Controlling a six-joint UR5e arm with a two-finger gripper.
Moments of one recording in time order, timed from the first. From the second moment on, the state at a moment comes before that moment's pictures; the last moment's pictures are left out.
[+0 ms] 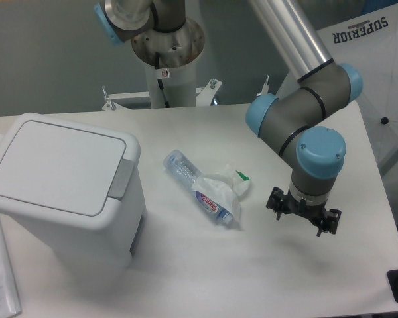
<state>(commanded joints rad) 2.62 -2.16 -1.40 -1.03 1.60 1.07</state>
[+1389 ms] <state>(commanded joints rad) 2.49 -2.06 -1.23 -1.03 1.06 0.28</state>
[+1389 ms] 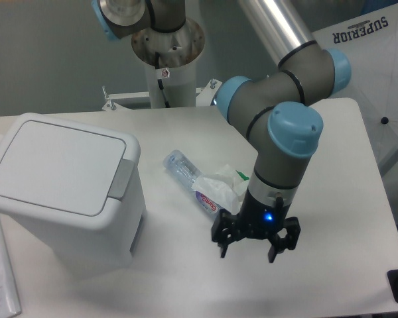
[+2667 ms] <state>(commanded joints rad) 2.41 -1.72 -1.59 -1.02 1.00 0.35</state>
